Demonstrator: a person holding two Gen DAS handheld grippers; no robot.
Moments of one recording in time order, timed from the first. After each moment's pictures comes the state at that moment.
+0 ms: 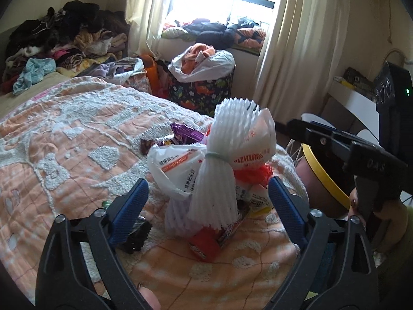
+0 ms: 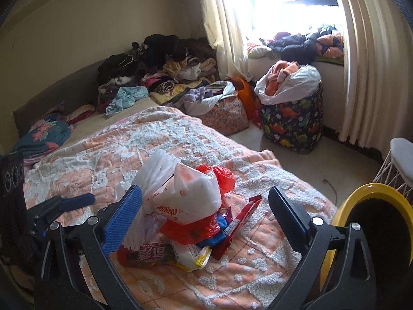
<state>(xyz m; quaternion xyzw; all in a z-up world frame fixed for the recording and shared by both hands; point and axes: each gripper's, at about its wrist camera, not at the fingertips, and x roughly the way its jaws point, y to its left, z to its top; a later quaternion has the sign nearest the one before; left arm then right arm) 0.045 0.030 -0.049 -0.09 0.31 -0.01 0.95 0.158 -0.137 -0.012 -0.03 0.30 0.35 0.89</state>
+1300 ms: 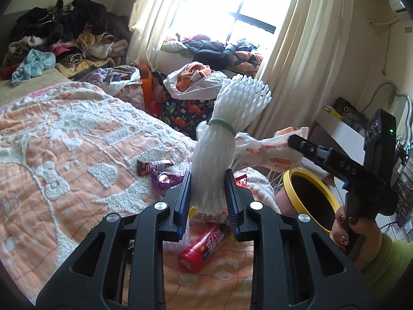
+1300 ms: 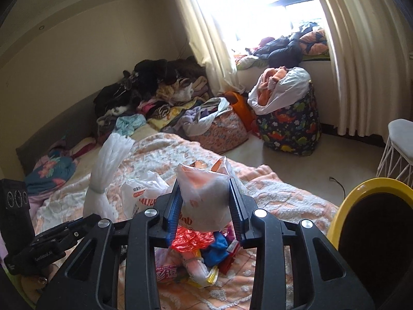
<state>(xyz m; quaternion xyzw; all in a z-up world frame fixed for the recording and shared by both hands) 0.032 0.047 -0.009 -0.16 0.25 -0.03 0.95 0.159 -0.178 0.020 0.06 0.26 0.32 0.91</state>
